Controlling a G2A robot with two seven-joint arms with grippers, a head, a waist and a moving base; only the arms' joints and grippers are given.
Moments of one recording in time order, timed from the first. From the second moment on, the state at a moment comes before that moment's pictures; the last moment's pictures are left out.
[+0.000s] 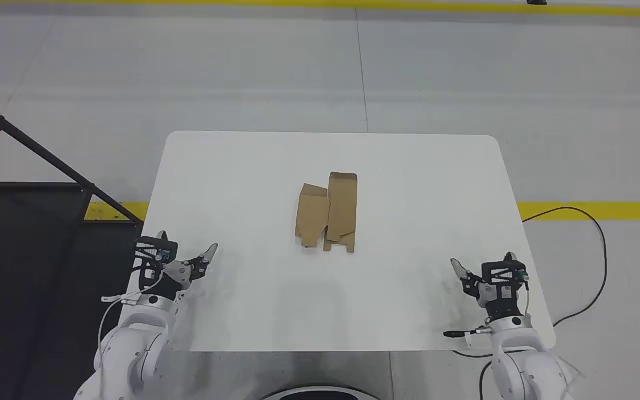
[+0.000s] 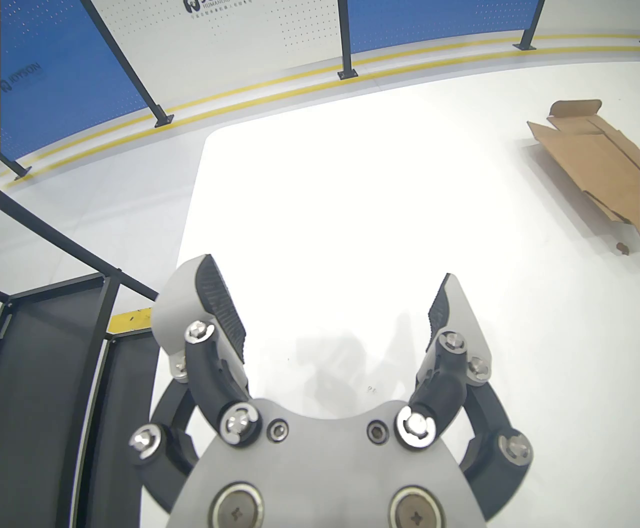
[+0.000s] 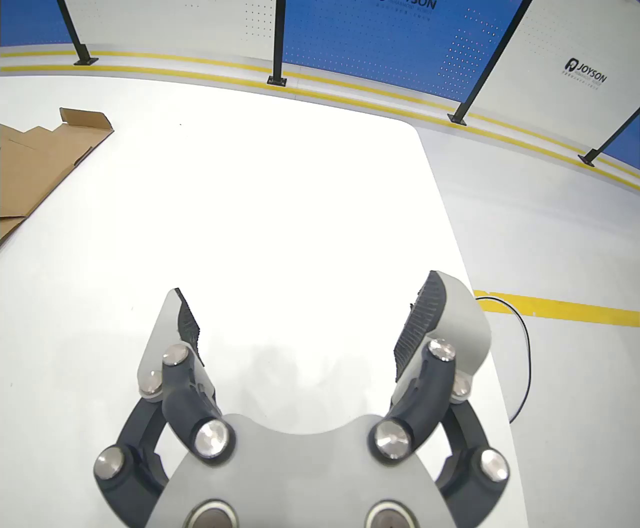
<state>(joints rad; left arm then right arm) 1.73 -1.15 -1.60 -1.80 1.33 0.00 0.00 -1.73 -1.15 1.60 -1.80 -1.33 0.00 0.00</state>
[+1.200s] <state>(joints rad) 1.68 -1.13 -1.68 -1.81 1.45 -0.29 0.10 -1.73 -1.15 1.60 -1.80 -1.33 0.00 0.00</state>
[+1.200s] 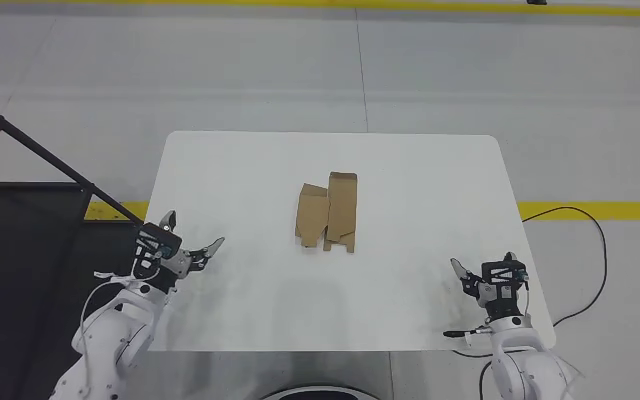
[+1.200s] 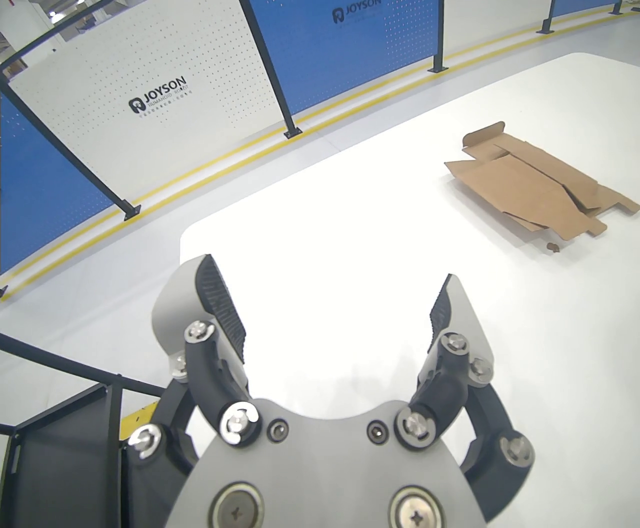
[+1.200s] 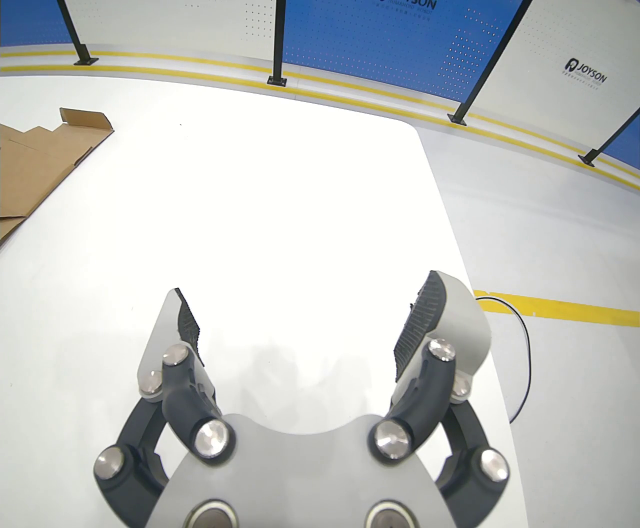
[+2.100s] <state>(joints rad) 1.32 -1.11 -1.54 -1.52 1.45 -0.65 0.07 -1.67 -1.14 1.61 -2.00 -1.34 -0.29 0.26</state>
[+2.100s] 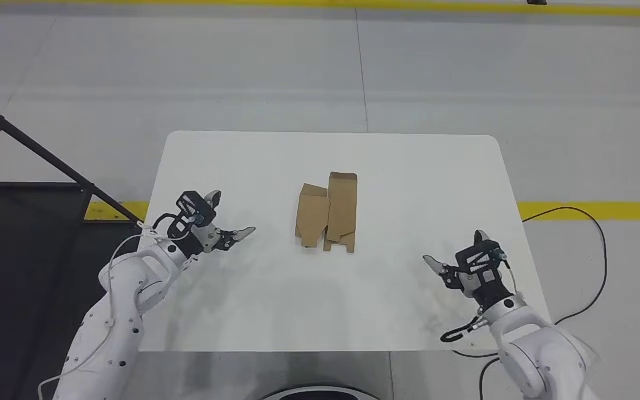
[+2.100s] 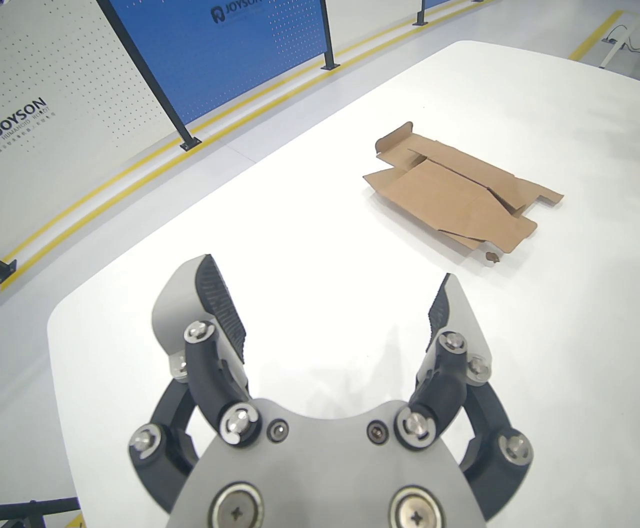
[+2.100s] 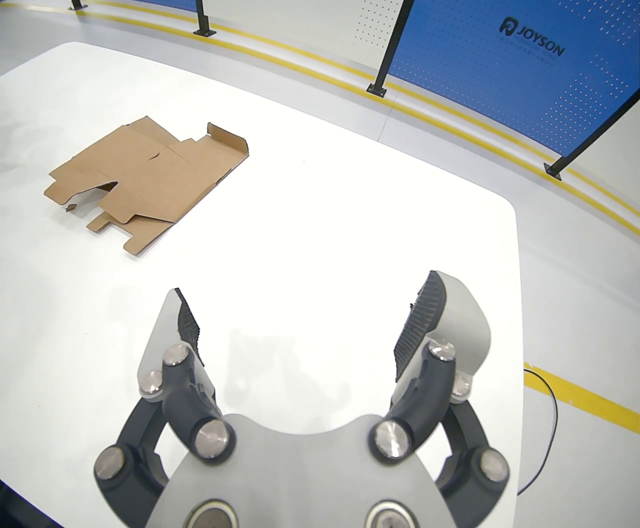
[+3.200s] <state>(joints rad) 1.27 -1.11 -1.37 -1.49 2.07 -0.21 0.51 -1.59 -1.14 1.55 -1.97 -1.36 -0.34 0.29</state>
